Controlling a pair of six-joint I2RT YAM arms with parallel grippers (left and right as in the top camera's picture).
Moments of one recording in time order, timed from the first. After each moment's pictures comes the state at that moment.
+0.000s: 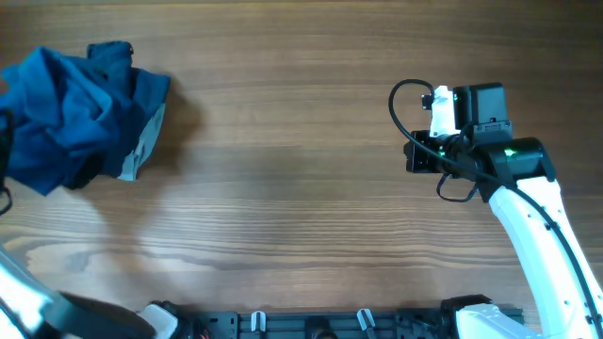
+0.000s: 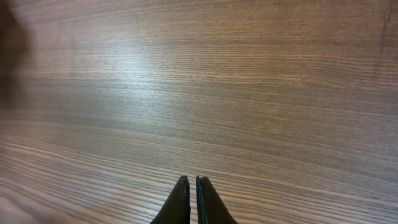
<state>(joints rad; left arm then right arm) 0.98 1.39 1.23 -0.52 0.77 -0.42 0.14 1.29 1.10 -0.89 -0.24 0.18</state>
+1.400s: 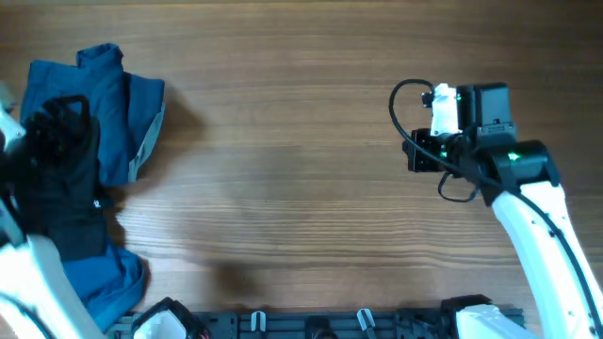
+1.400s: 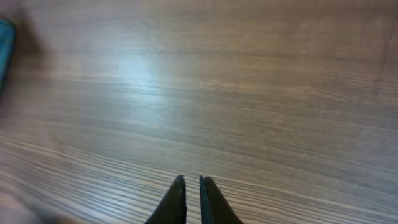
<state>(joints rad) 0.64 1.13 1.26 -0.80 0.57 -0.25 0.14 1.25 1.11 -0.88 -0.26 0.15</state>
